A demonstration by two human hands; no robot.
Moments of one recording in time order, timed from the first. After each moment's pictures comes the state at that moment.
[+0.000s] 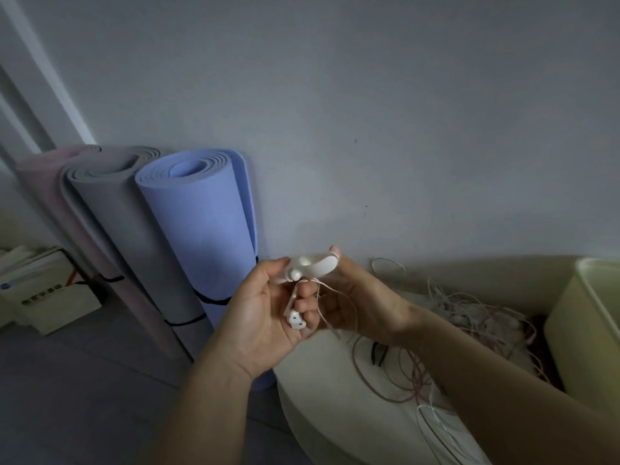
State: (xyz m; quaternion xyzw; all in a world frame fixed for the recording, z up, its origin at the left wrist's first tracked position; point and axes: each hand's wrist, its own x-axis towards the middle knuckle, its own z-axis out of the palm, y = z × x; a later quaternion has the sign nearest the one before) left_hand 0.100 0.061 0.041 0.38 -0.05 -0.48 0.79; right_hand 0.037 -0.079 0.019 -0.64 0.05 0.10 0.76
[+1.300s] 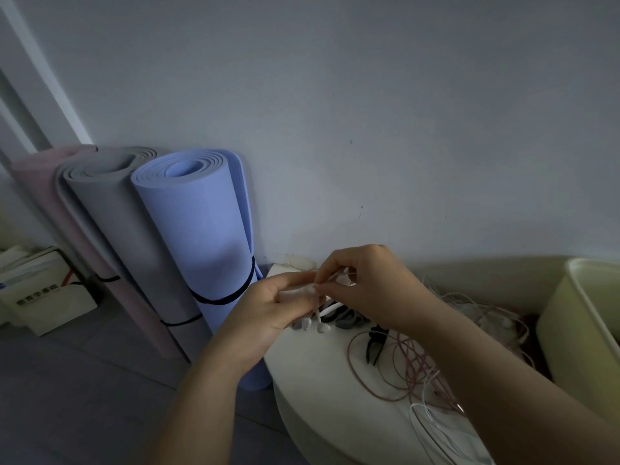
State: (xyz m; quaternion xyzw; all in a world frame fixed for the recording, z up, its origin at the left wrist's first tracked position) left_hand 0.107 0.066 0.021 0.70 -0.25 -0.31 0.59; right_hand 0.016 -0.077 0.059 -0.92 0.05 -0.16 0.35
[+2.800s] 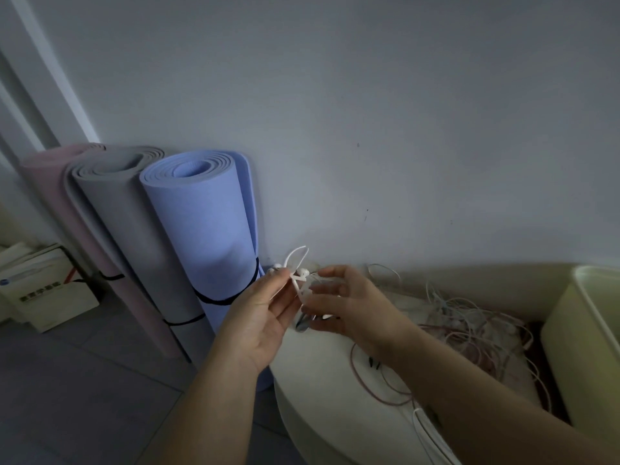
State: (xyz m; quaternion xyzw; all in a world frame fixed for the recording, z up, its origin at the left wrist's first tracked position) left_hand 0.109 0.058 0.018 0.44 0.02 -0.33 0.84; right_hand 0.033 -0.057 0.018 -0.60 0.20 -0.05 0.77
